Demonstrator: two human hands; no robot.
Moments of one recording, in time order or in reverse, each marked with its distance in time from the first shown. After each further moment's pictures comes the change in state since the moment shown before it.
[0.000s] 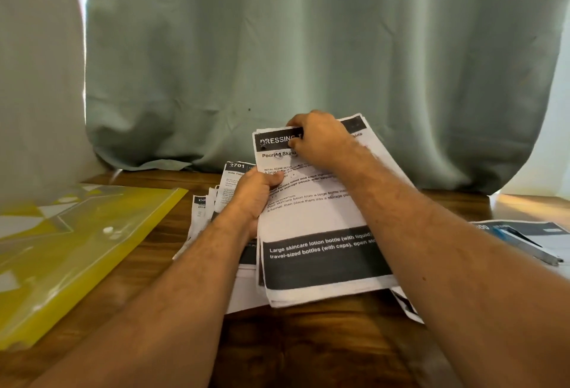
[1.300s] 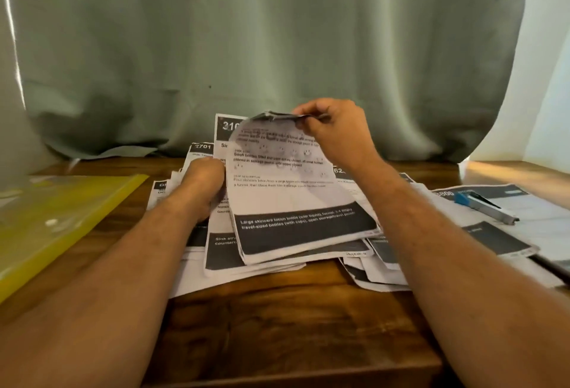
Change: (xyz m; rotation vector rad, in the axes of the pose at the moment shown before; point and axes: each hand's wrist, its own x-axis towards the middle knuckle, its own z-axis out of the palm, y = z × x) left_hand 0.022 -0.004 -0.015 0.489 0.298 -0.045; right_hand -0.063 0.071 -0.007 0.571 0.313 0.032
